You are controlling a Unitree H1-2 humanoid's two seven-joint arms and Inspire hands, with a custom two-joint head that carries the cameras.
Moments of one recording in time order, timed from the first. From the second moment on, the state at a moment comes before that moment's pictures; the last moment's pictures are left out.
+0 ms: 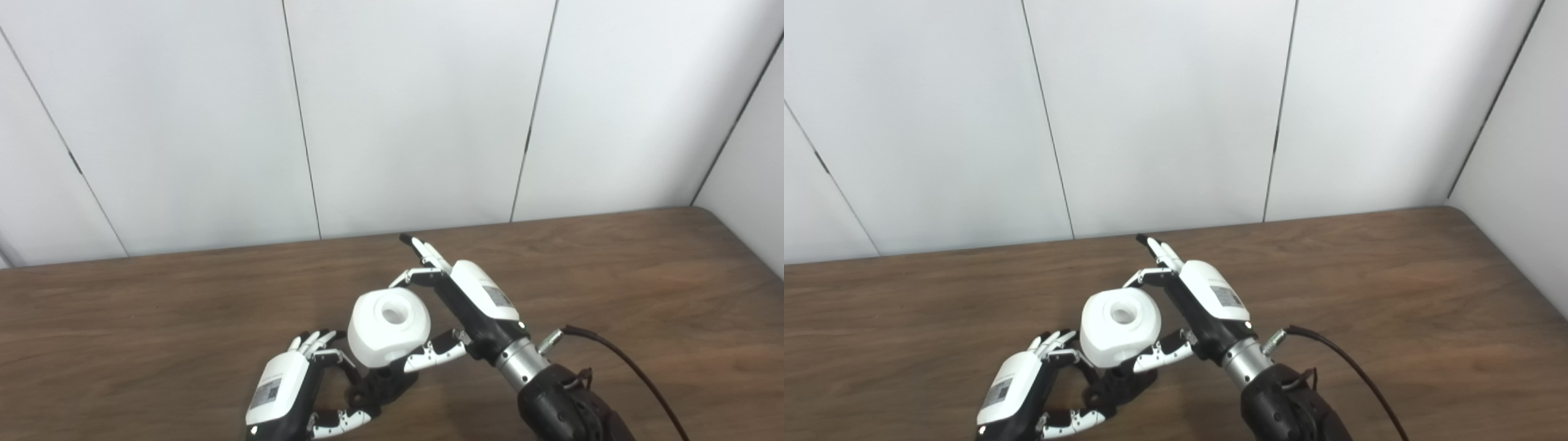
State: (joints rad) left arm -0.06 0.16 -0.33 -0.08 0.78 0.02 0.02; right arm -0.24 -0.17 0.27 -0.31 -0.63 0.15 0.18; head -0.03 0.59
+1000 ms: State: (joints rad) left arm -0.06 0.15 -0.33 -0.10 0.78 0.05 0.00; right arm -0.21 -0.22 0.30 -0.34 -0.66 0.14 0.22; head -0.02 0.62
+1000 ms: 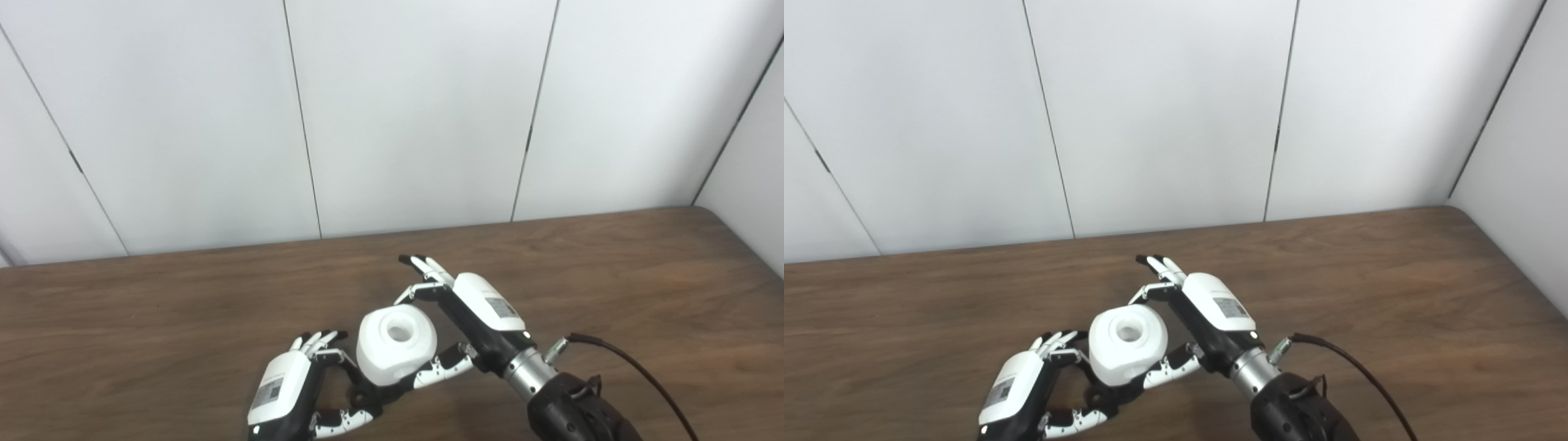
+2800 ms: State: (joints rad) left arm -0.05 0.14 -0.35 -0.10 0.79 0.05 0.03; right arm -0.17 -0.16 0.32 -0.31 -0.75 0.14 0.19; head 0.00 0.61
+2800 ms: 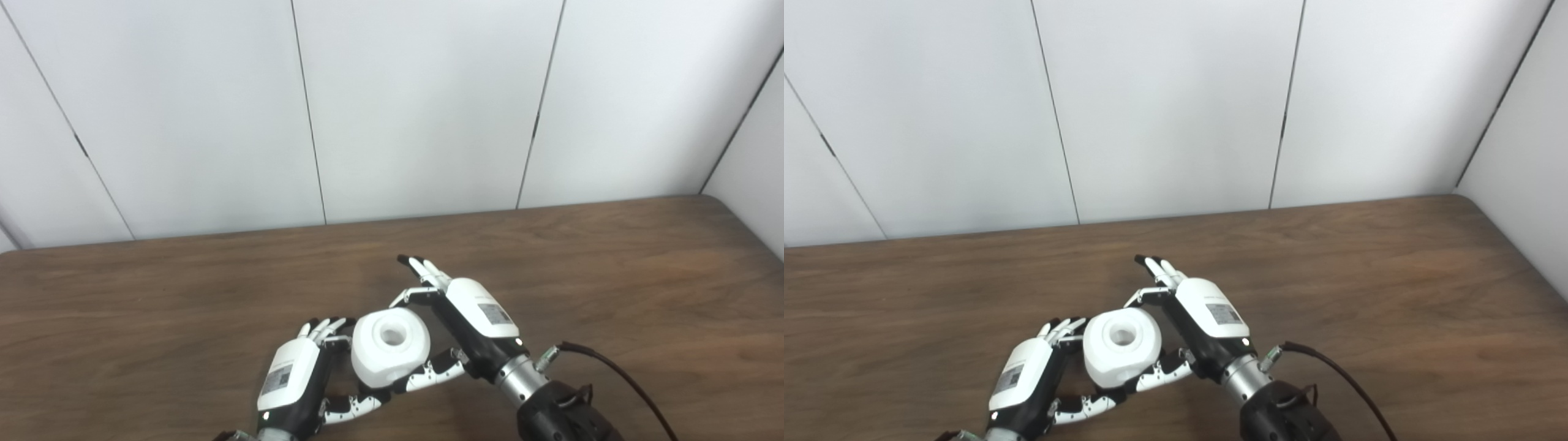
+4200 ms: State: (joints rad) left arm -0.04 0.13 -0.35 -0.10 0.79 0.05 0.04; right arm -0.17 -0.16 0.34 -0.28 -0.87 0.06 0.09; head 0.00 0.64
